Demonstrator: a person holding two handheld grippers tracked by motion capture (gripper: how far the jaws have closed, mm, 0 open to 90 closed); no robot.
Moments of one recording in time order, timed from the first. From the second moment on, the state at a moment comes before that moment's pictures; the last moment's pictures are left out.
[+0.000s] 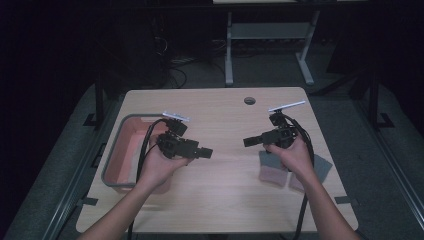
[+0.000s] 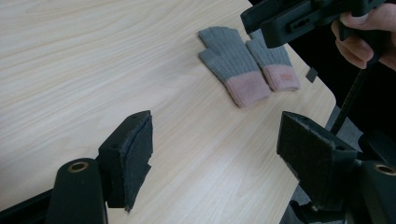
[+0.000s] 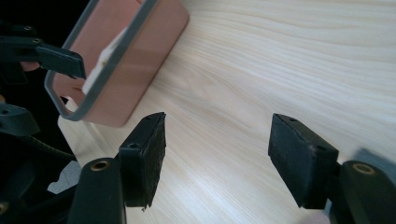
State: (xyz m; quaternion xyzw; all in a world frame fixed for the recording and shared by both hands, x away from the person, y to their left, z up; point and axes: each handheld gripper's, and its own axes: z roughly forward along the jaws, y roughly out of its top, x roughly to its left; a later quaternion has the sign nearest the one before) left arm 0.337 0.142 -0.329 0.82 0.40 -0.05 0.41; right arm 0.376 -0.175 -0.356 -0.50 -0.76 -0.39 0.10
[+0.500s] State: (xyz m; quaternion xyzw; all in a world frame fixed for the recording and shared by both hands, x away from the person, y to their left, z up) left arm 0.331 0.107 -0.346 0.83 0.38 -0.06 0.41; right arm 0.362 -0.213 -0.372 -0.53 -0.76 -0.37 0.07
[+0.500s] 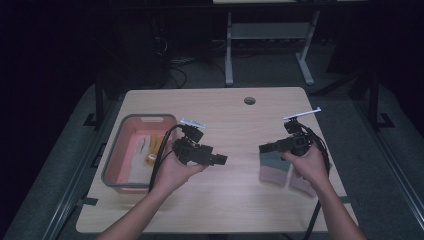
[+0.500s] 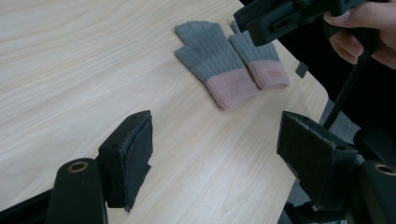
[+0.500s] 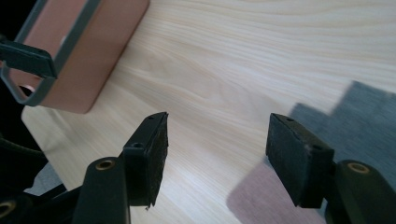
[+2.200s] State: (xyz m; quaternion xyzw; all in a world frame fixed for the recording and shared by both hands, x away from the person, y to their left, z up) left arm 0.318 0.033 -0.385 0.83 0.34 -0.11 0.42; right arm 0.319 -0.314 -0.441 -0.62 -0.75 -0.23 -0.01
